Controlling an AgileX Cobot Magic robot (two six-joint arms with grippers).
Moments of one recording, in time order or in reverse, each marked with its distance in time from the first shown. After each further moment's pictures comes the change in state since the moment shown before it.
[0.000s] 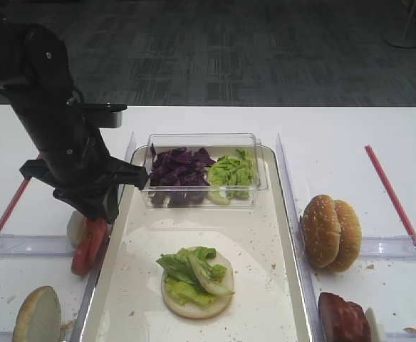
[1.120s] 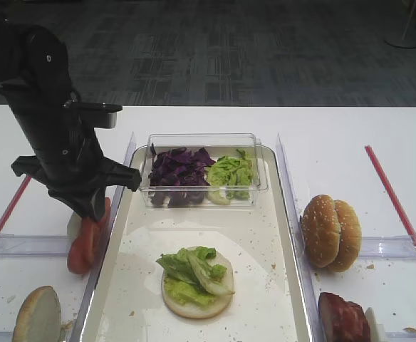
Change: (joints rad) left arm 0.000 0.000 0.000 0.086 0.000 -0.052; right arm 0.000 0.000 0.000 0.000 0.000 0.000
